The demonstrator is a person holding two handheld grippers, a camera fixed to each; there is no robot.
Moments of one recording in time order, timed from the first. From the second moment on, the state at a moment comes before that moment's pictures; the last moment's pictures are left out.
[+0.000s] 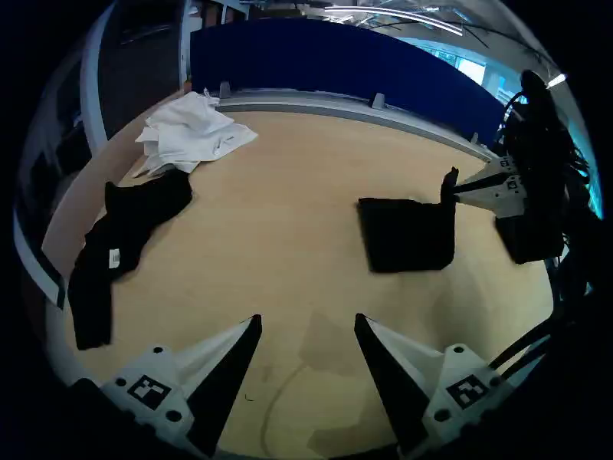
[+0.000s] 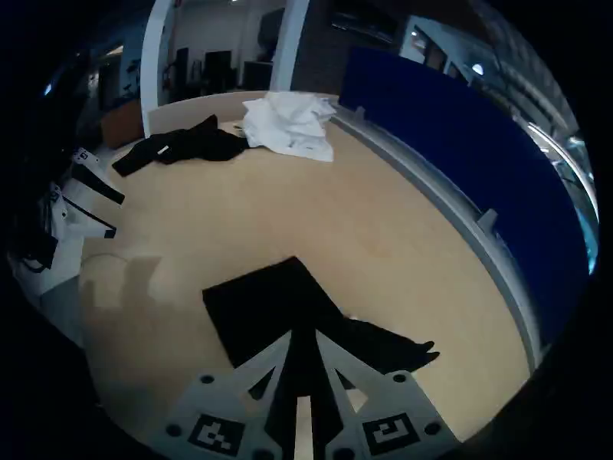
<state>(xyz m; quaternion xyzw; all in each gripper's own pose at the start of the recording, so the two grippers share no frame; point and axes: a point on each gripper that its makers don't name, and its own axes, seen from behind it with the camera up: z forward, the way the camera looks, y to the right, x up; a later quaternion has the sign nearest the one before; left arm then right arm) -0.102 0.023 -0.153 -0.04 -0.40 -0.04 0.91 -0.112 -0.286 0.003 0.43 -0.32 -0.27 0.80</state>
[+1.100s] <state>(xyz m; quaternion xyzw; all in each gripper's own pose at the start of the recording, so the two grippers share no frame) -0.109 0.010 -0.176 -0.01 -0.40 -0.06 0.91 -0.180 -0.354 -0.029 0.47 -0.36 -0.24 0.77</state>
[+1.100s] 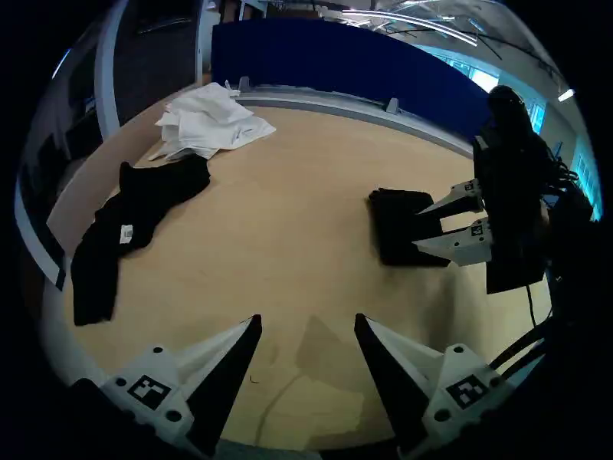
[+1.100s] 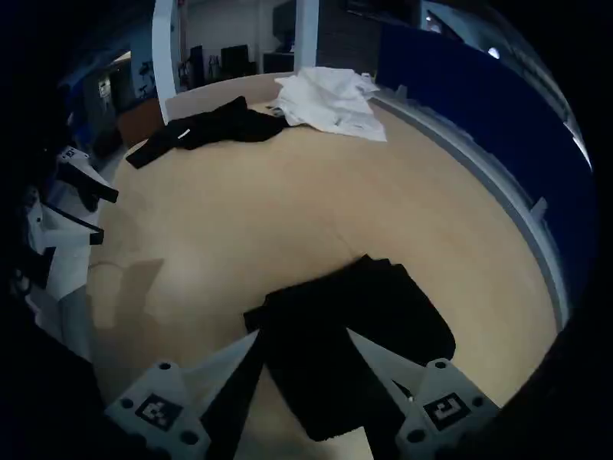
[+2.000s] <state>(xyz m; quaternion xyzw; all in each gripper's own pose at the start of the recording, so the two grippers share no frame) -0.110 0.019 -0.172 -0.02 -0.40 -0.05 0.91 -0.202 -0.268 -0.056 0.41 -0.40 -0.22 0.79</state>
